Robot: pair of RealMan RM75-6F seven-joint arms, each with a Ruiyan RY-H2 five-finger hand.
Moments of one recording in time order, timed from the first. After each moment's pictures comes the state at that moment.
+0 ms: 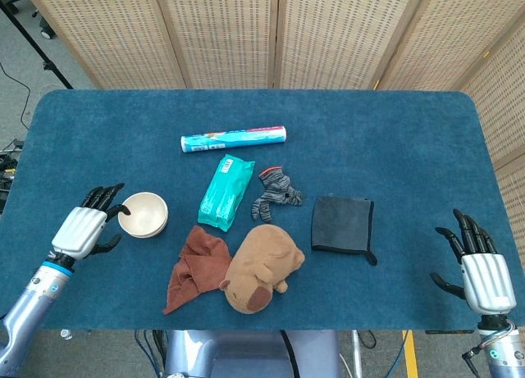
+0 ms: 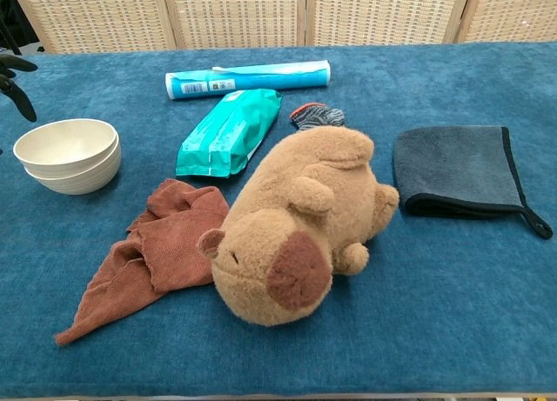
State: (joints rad) left arm -0.41 -1.20 -0.09 -1.58 1.45 1.09 0.01; right arm 0.08 -1.20 0.07 -1.53 -1.58 1.56 -0.01
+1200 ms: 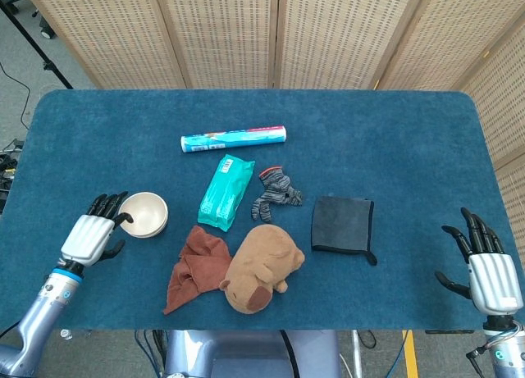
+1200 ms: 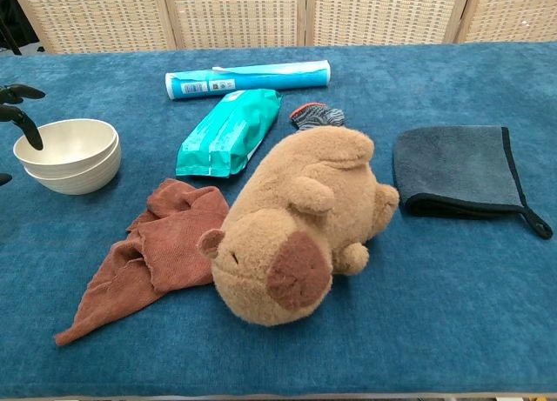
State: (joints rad) left arm -0.40 -1.30 -0.05 -1.51 1.41 1.13 0.14; right arm 0.08 -1.19 0.08 -1.53 -1.57 1.57 0.02
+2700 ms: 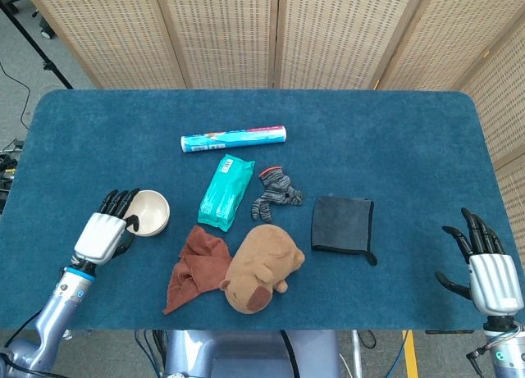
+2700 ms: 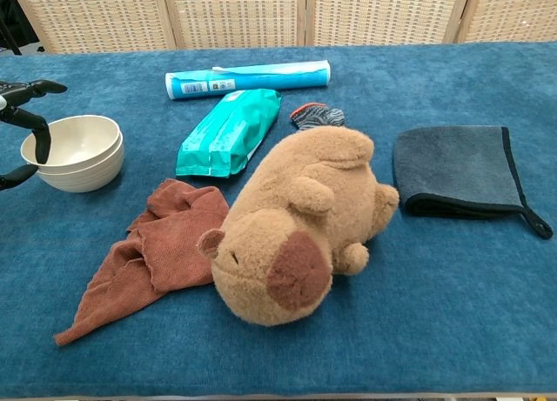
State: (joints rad) left arm -0.41 -1.43 -0.04 -1.36 1.48 1.22 0.16; right arm 0.07 -1.18 0.08 -1.54 -1.57 1.57 0.02
